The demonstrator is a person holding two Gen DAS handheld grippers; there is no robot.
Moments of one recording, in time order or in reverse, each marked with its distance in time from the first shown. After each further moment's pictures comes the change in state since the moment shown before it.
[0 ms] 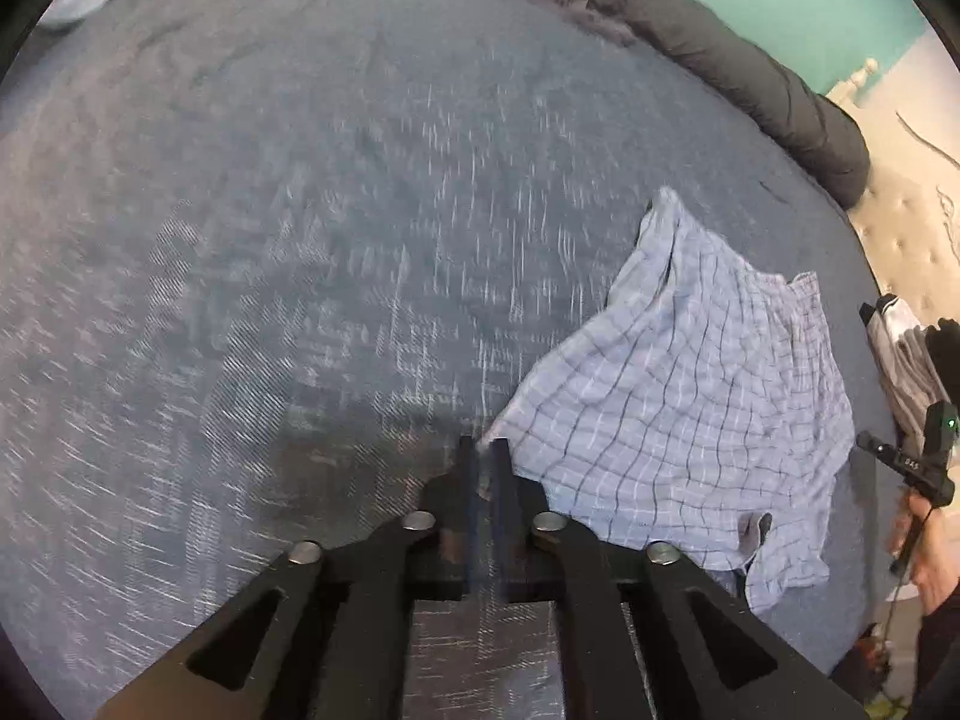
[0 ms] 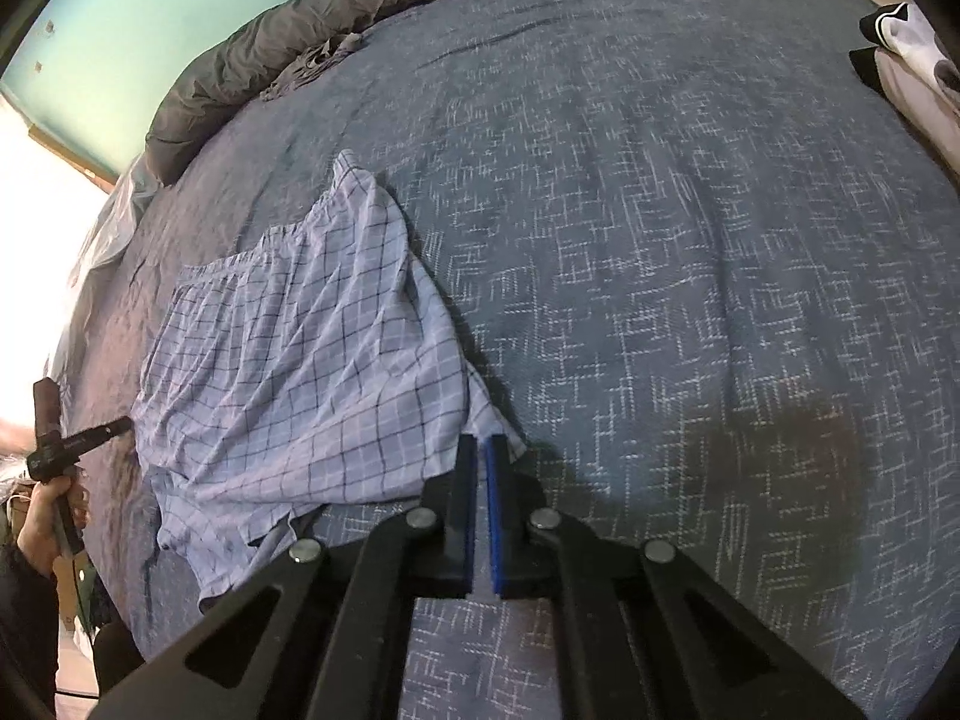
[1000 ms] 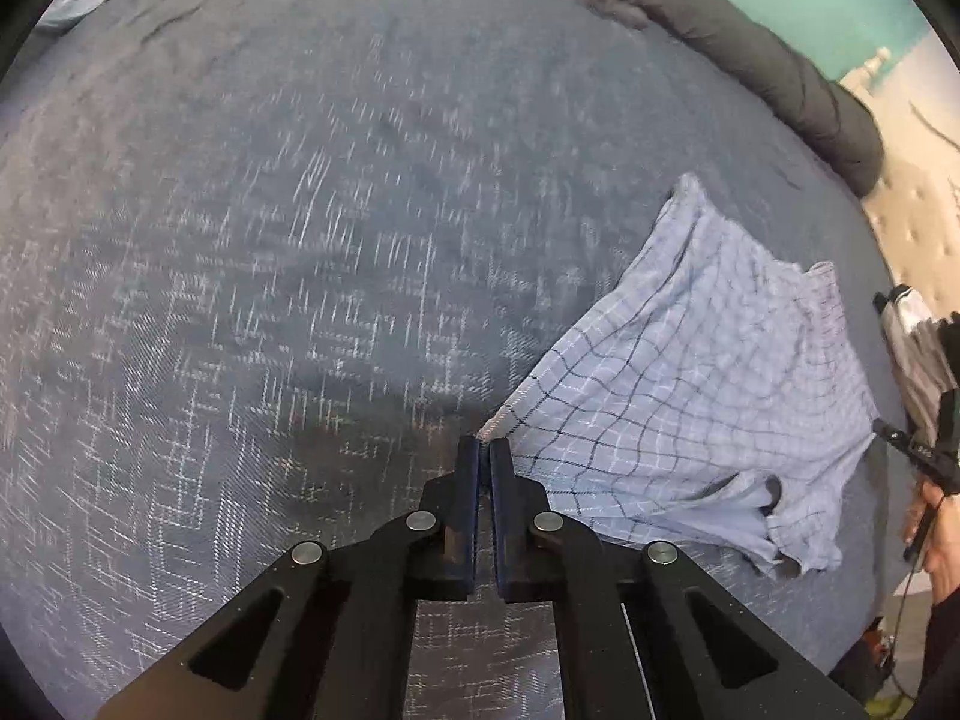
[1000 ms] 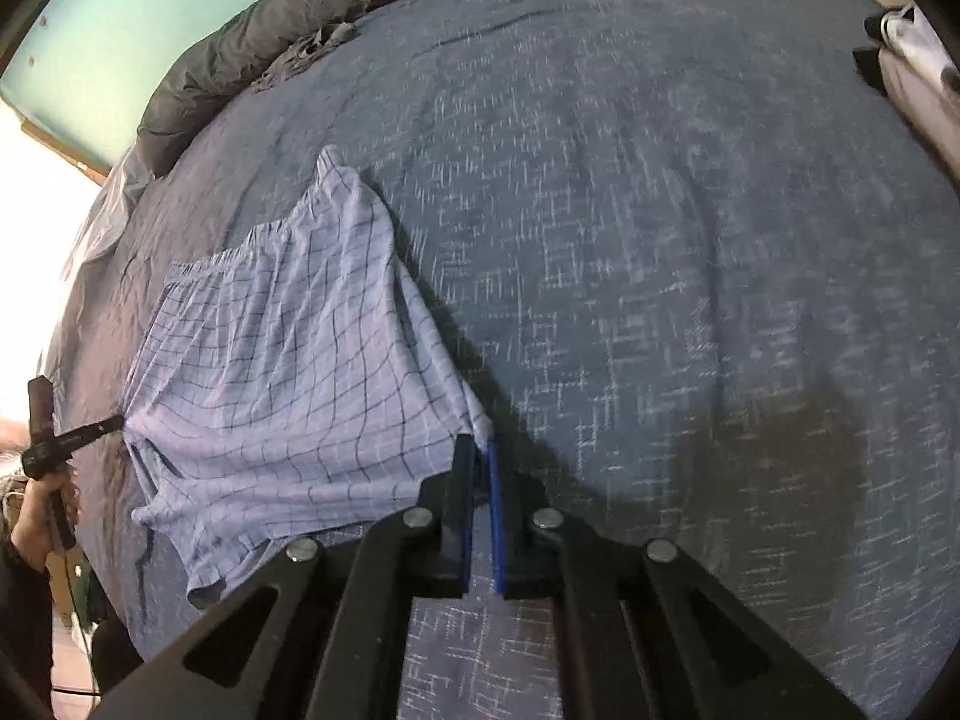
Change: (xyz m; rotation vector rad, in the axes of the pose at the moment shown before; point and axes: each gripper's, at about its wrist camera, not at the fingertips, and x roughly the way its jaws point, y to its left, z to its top) left arm 0.019 -0.006 0.004 -0.017 0.028 0.035; right arm 0.002 0.000 -0.005 -0.003 0.042 -0.012
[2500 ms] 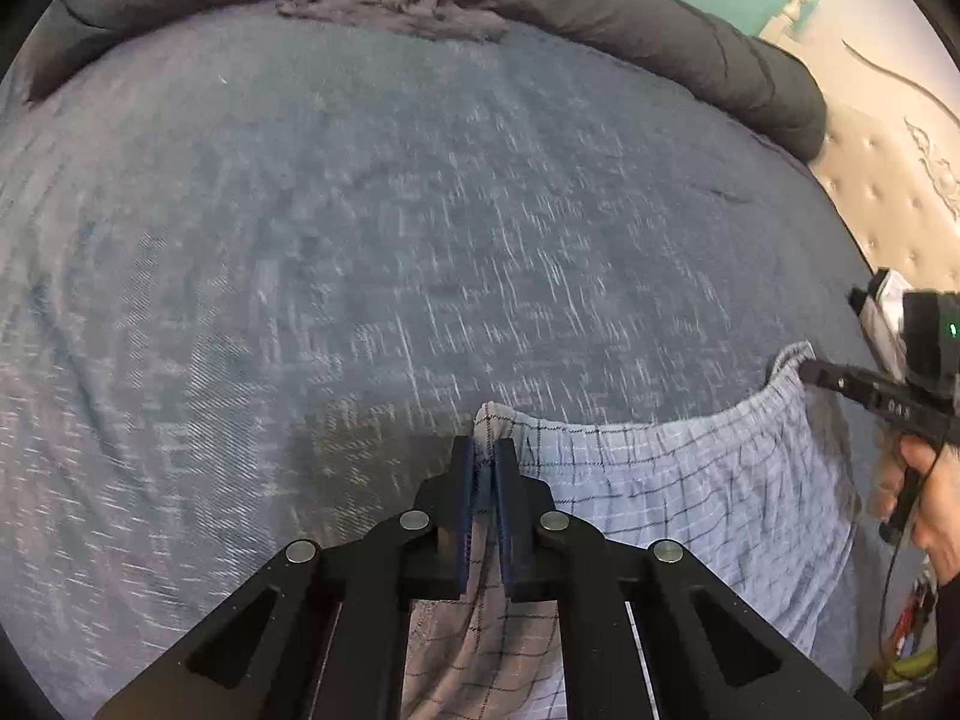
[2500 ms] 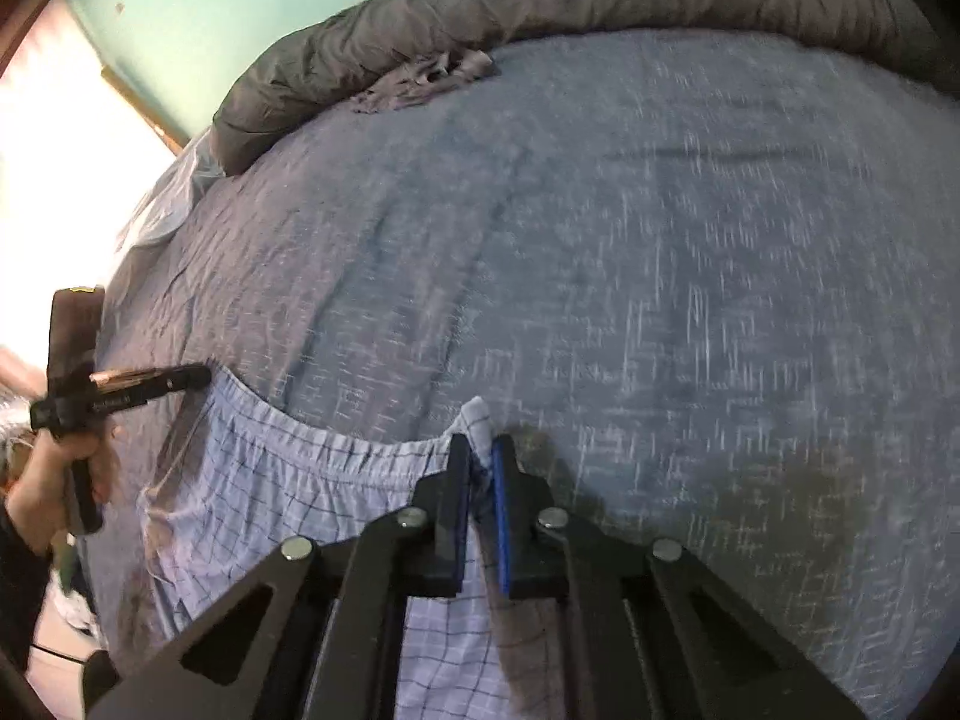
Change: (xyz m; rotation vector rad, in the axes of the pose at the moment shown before) left arm 0.057 -0.146 0.143 0.227 -0.072 -0.079; right arm 0.083 0.103 0.146 -0.232 -0.112 0.117
